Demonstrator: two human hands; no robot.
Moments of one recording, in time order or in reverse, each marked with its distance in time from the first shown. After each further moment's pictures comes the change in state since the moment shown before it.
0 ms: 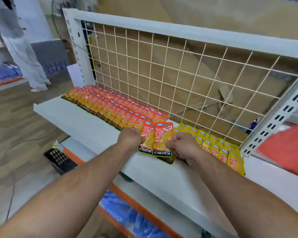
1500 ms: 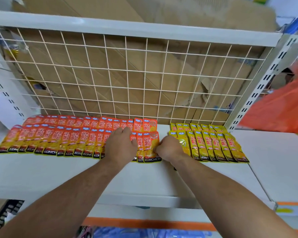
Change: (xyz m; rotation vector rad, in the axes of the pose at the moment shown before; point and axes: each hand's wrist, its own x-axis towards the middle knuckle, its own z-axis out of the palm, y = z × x) left_hand 0.129 -0.016 -0.049 0.593 -0.027 0.850; right_hand 0.047 -0.056 0.103 -0.402 0.403 0.351
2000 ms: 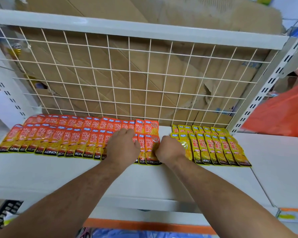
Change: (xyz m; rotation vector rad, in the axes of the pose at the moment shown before) left_hand 0.001 0.006 -0.004 0.039 -0.058 -0.010; right_hand -0.005 -0.008 -0.001 -0.307 0.111 -0.083
